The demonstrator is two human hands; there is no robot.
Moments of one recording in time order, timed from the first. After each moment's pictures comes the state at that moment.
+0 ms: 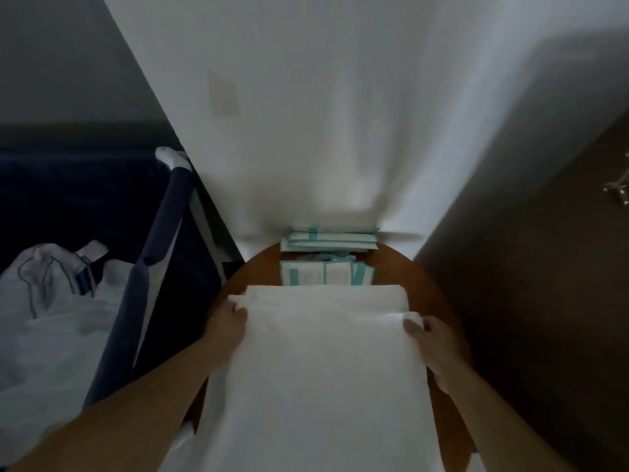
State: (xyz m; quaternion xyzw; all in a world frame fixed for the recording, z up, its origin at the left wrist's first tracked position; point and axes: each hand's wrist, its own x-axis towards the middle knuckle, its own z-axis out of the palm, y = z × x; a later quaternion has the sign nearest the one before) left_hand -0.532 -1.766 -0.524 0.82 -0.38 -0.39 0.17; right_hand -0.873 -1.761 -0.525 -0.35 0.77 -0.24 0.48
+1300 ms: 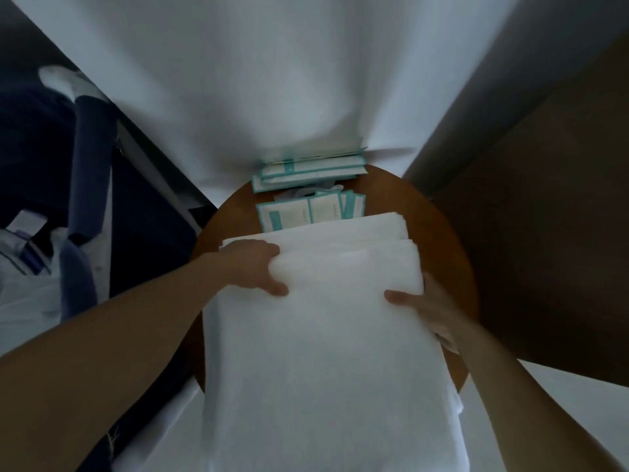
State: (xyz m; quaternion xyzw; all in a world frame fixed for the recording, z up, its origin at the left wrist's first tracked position) left_hand -0.554 -1.846 -0.549 0.51 -0.75 -0.34 -0.26; right_hand -0.860 -1.728 -0.536 -0.23 0.70 -0.25 0.63
